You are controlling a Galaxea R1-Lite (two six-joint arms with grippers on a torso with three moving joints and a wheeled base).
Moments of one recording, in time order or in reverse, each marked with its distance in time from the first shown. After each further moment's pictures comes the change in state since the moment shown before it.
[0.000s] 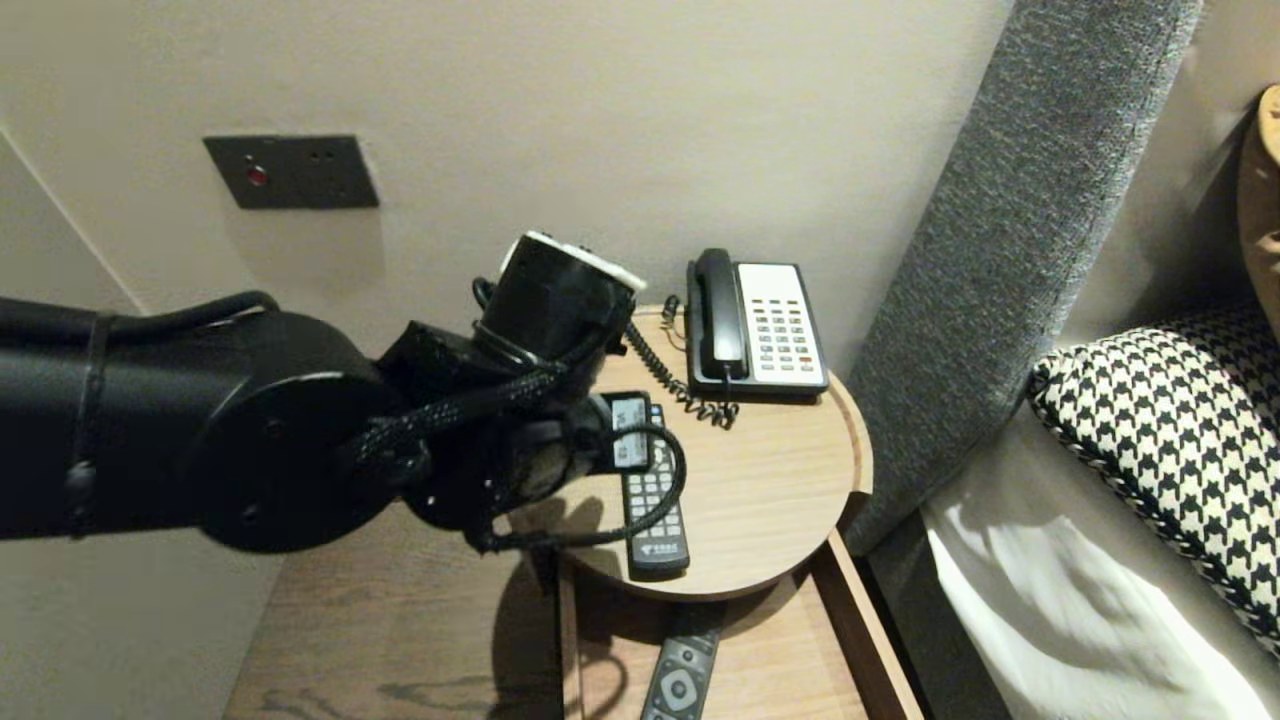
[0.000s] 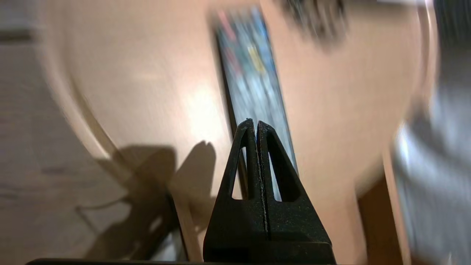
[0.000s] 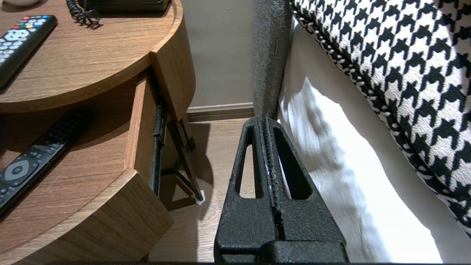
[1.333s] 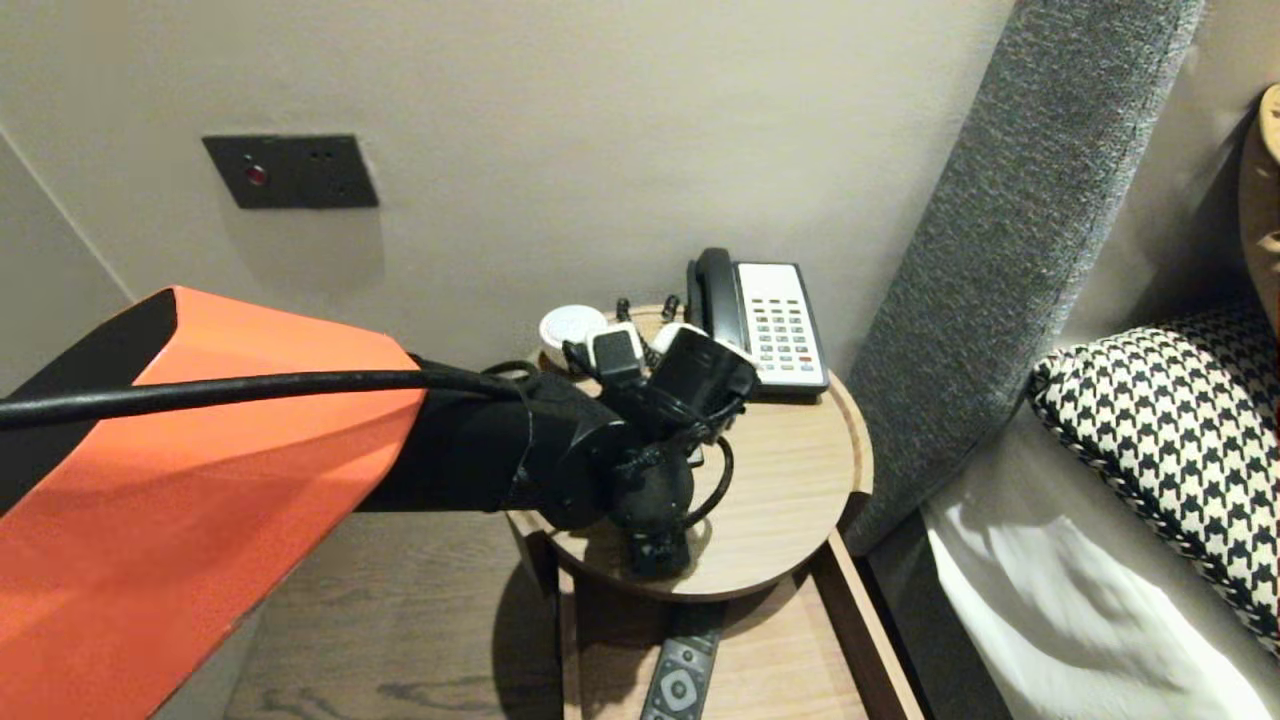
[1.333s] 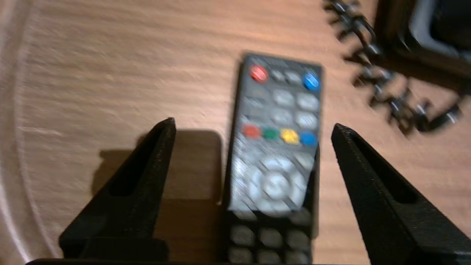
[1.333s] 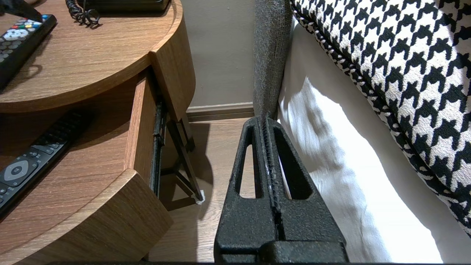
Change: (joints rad) left arm -0.025 0.360 -0.254 0.004 0.275 -0.195; right arm 0.000 0.000 0.000 0.000 0.000 0.000
